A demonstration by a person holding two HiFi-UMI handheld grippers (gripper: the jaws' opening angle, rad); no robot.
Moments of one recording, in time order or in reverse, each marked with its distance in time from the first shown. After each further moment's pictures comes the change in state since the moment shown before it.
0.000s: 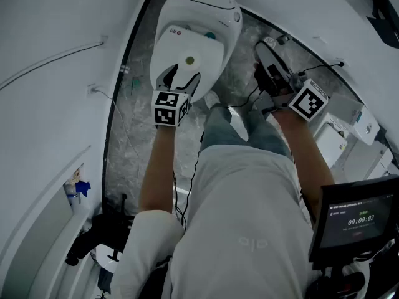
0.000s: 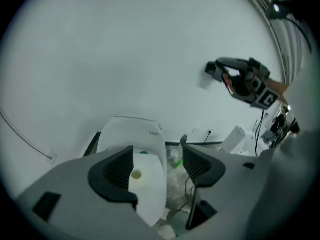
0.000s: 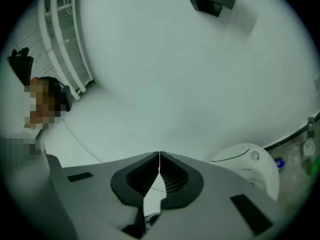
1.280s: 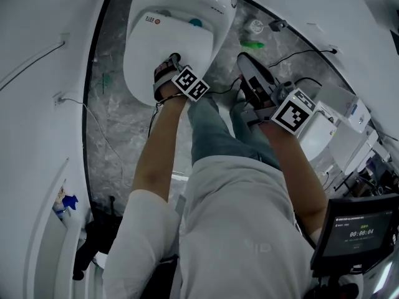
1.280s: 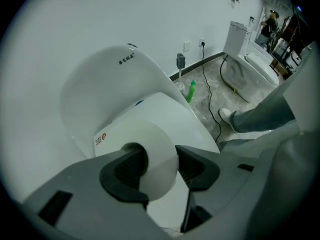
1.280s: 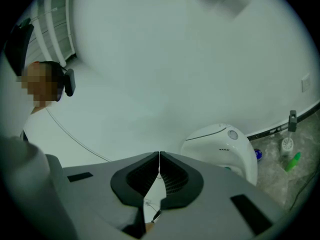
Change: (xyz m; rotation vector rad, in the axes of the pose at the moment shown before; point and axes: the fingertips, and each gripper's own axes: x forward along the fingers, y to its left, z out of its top) left arm 0.195 0.072 -0.170 0.662 0.596 0.097; right arm 0.037 -0.101 -0.112 -0.030 0.149 -0.277
